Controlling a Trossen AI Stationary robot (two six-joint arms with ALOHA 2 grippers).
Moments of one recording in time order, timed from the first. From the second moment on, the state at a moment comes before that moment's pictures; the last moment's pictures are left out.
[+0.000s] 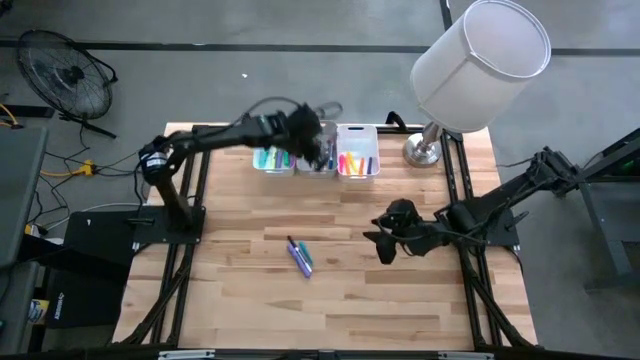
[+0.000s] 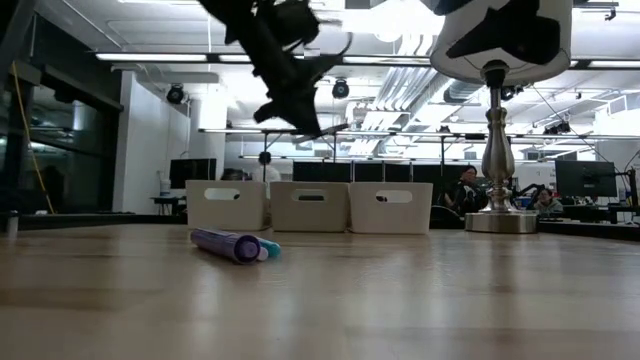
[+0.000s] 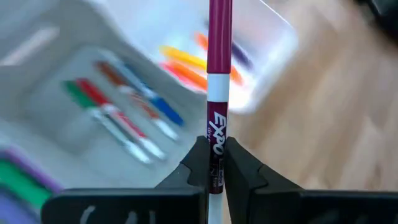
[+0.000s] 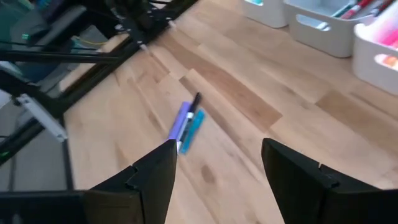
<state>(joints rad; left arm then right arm) 0.39 1.74 1.49 -0.63 0.02 -0.33 0.47 1.20 0.91 -0.40 0.58 1.01</state>
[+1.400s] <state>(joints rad) 0.53 1.88 1.49 -0.60 -0.01 -0.90 0.20 0.88 0.91 -0.89 0.35 0.78</state>
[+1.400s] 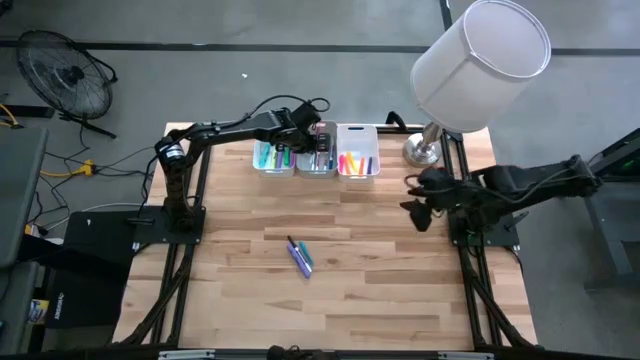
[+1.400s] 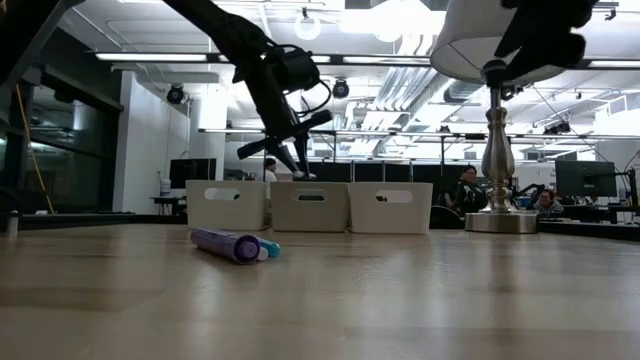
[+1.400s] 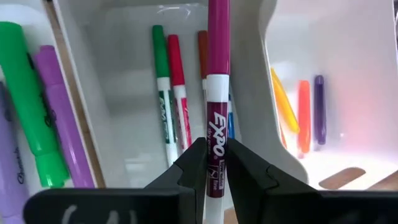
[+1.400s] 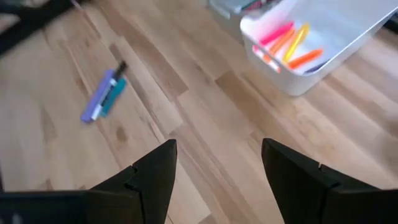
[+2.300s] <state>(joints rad) 0.50 1.88 1.49 -0.59 0.00 -0.89 0.20 0.76 0.91 -0.90 0.32 0.69</state>
